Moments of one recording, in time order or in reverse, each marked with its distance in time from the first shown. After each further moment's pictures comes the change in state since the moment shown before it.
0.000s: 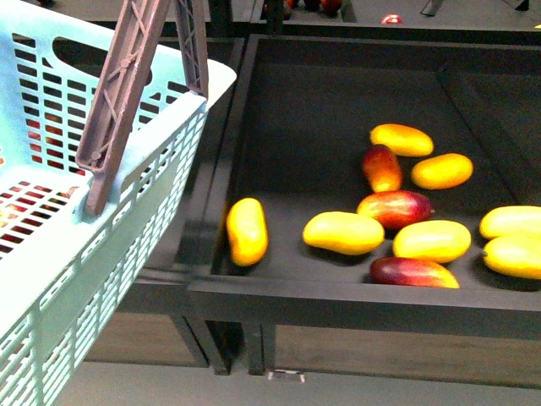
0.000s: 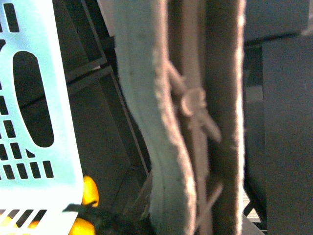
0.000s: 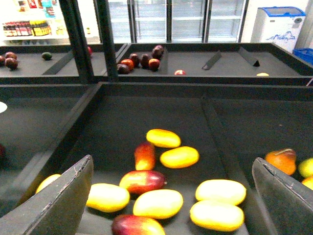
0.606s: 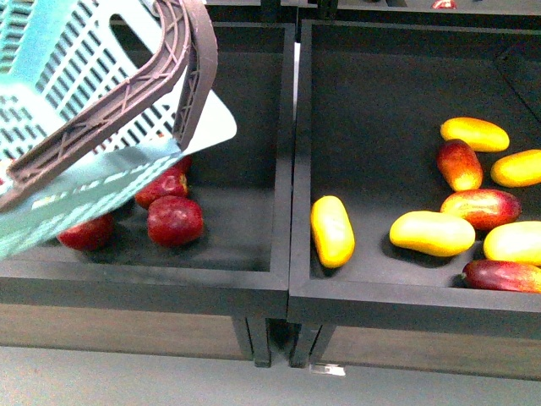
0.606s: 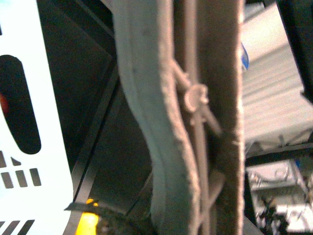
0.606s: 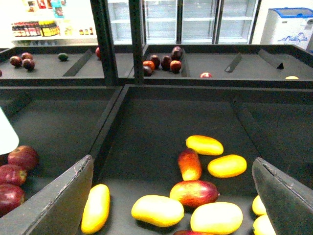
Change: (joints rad) left arm 0.028 0.204 0.185 -0.095 0.388 0.481; right arm 0.000 -0.002 0.000 0.000 -0.003 0.000
